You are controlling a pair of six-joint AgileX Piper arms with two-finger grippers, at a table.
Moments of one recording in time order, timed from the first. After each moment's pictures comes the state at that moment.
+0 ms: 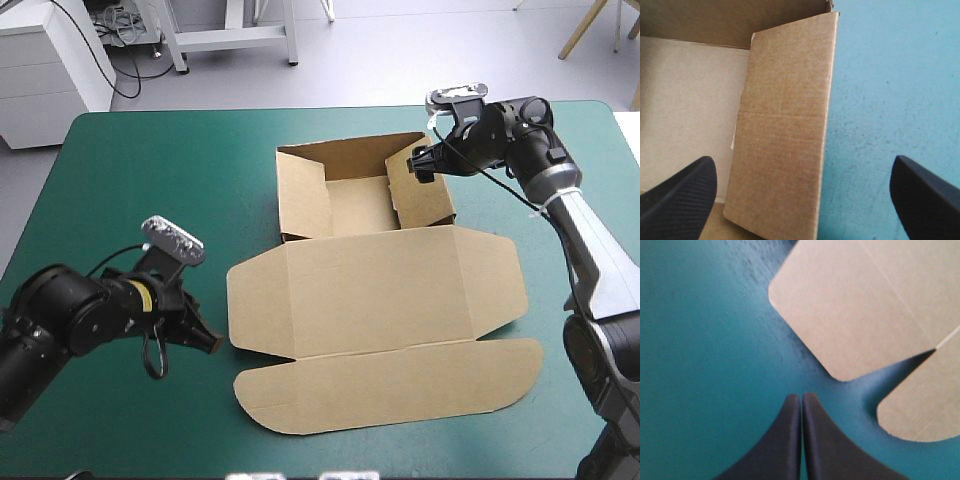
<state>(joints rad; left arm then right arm) -0.58 1.03 -1.05 0.09 1.14 -0.04 0.22 1.81 -1.80 0.04 0.99 -0.05</state>
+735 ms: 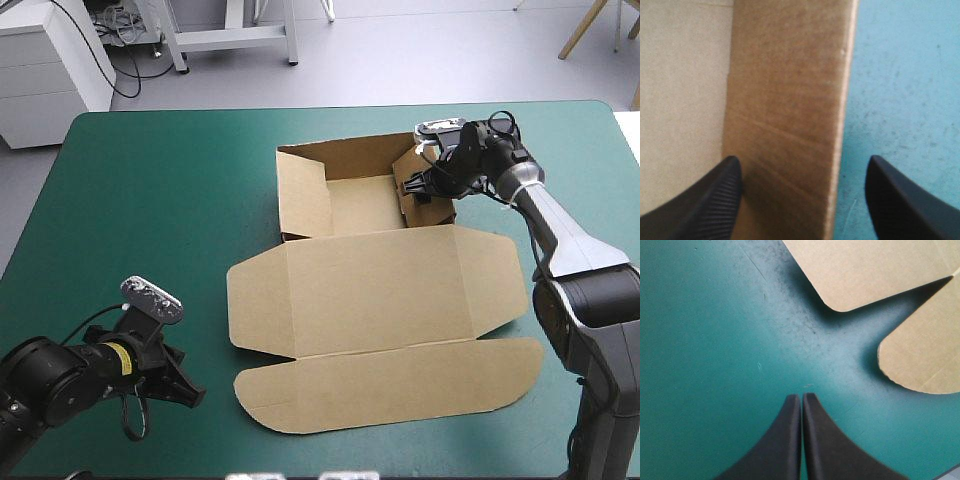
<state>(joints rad) -0.58 0.82 -0.75 0.07 1.06 -0.09 0.20 2.02 -1.80 0.09 0.96 -0.09</state>
